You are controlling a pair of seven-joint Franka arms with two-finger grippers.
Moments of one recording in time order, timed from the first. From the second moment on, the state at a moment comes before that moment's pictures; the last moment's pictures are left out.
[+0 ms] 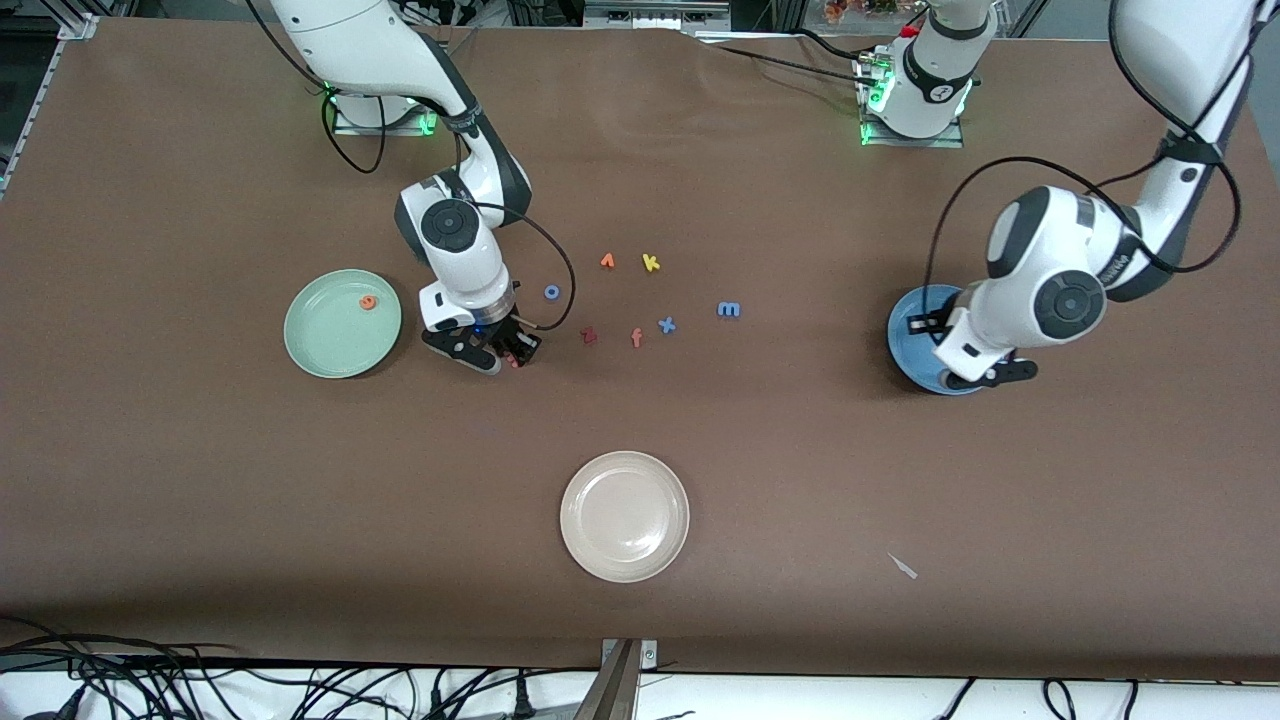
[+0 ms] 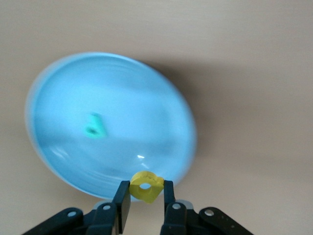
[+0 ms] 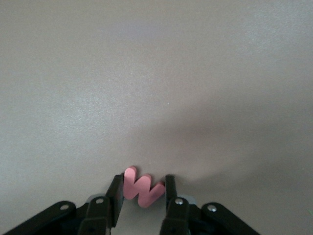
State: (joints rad) left arm 0.46 0.39 -0.57 -2.05 0.24 2.01 -0.41; right arm 0.67 0.53 -0.13 -2.10 -0.02 2.77 1.01
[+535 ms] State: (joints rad) left arm 0.54 0.56 -0.57 -2.03 0.36 2.09 -0.40; right arm 0.67 0.53 -0.15 -2.09 -0.02 2.77 0.97
